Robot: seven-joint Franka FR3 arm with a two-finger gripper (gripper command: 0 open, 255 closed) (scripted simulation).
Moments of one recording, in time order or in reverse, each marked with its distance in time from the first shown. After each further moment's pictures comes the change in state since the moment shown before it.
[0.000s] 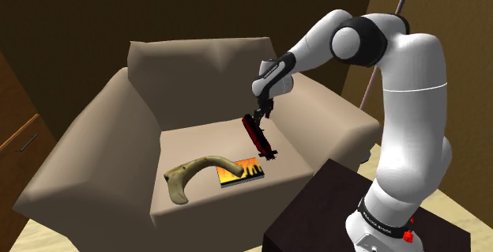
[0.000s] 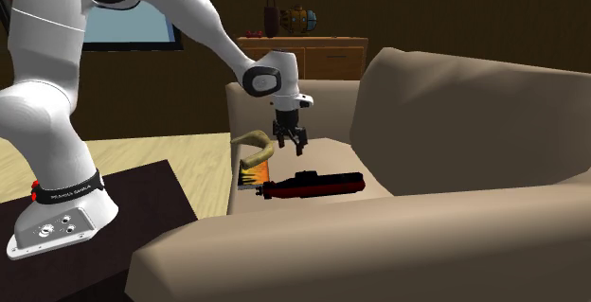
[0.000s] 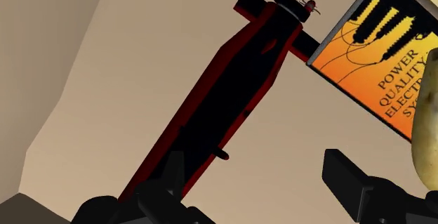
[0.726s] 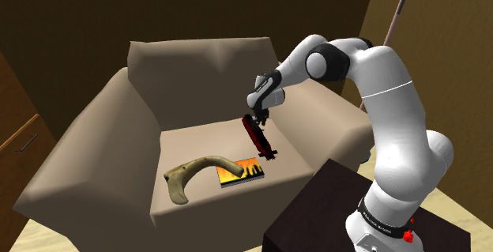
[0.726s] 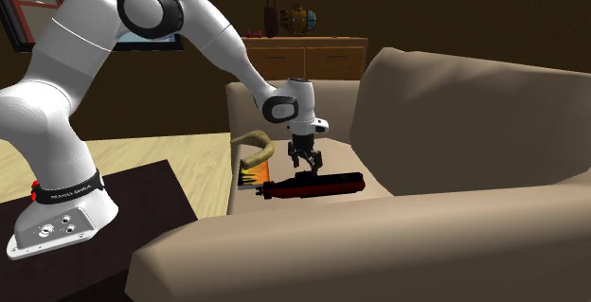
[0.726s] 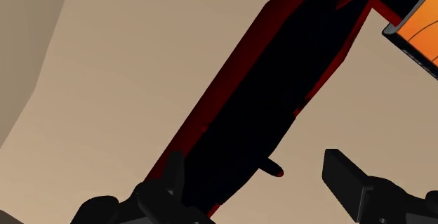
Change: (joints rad) arm -0.045 0.293 0.016 0.234 0.029 0.058 -0.035
